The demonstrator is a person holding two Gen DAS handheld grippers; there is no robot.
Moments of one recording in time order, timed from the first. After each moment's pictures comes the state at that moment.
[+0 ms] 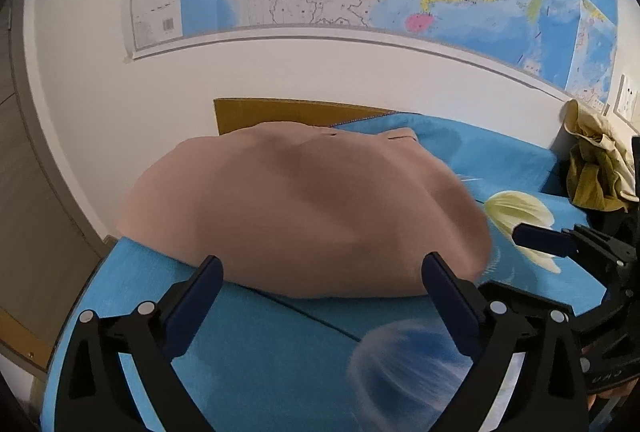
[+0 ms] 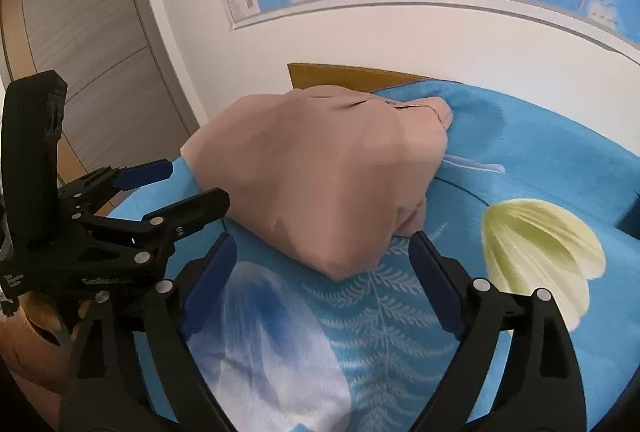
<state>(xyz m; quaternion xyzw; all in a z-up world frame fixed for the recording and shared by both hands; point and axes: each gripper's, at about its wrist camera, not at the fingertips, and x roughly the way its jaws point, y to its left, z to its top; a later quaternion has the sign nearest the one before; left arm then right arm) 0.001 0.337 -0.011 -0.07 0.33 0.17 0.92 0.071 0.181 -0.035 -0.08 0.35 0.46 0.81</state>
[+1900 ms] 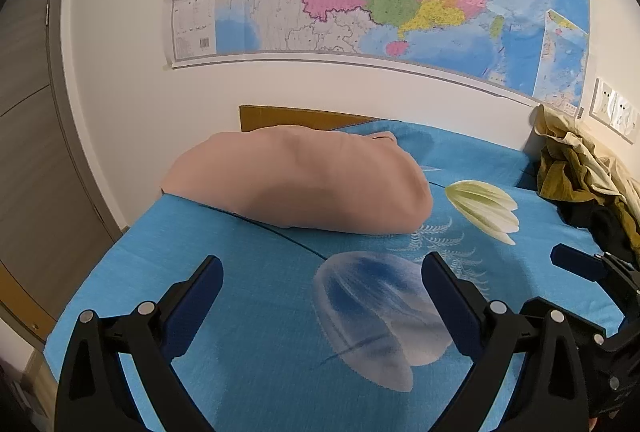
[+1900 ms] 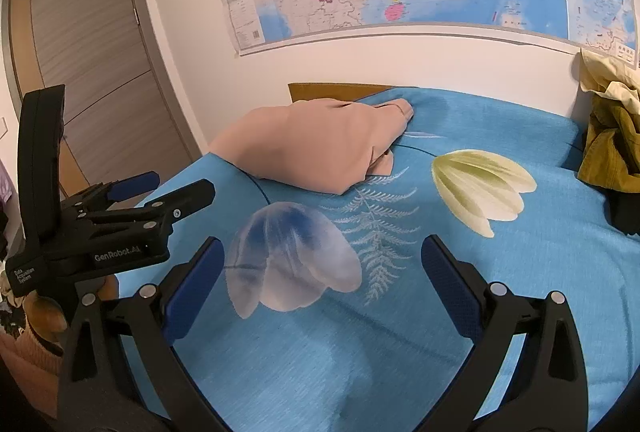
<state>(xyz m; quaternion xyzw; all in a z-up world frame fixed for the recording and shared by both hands) -0.083 0.270 0.007 -0.08 0.30 0.21 0.93 -0.014 0.092 -0.010 -0.04 0.32 0.44 0.84</state>
